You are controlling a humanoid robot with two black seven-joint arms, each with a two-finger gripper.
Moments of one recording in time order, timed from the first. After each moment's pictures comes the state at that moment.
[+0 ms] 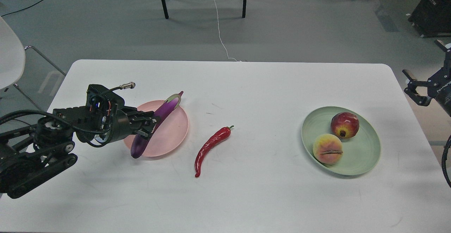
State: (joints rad) left arm -0.65 0.69 -0.45 -1.31 1.97 -0.25 -0.11; right arm 0.58 -0.87 0.50 0.87 0.17 0.49 0.39
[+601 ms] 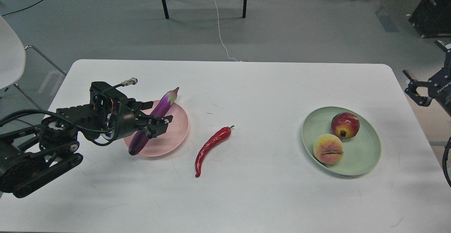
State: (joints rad) left arm -0.69 0.66 -0.46 -1.39 1.97 -0.21 -0.11; right arm 0.58 -0.87 0.50 0.87 0.17 0.49 0.39
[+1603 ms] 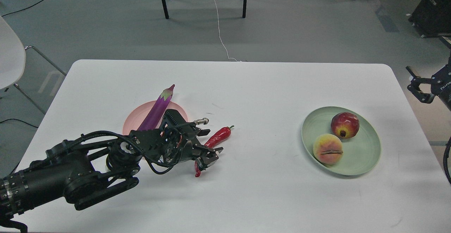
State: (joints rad) left arm -0.70 0.38 -0.29 -1.33 2.18 -0.25 -0.04; right arm 0.57 -0.87 0.53 0.86 0.17 0.49 0.40
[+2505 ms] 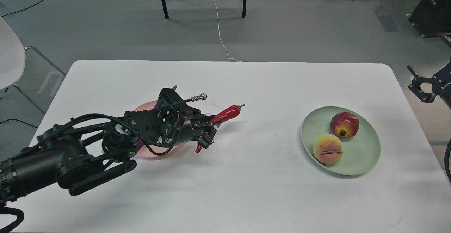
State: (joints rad) left arm -0.80 0.48 -0.37 -1.41 2.07 -0.32 -0.01; right arm 0.58 -0.87 0.53 0.86 0.17 0.49 0.40
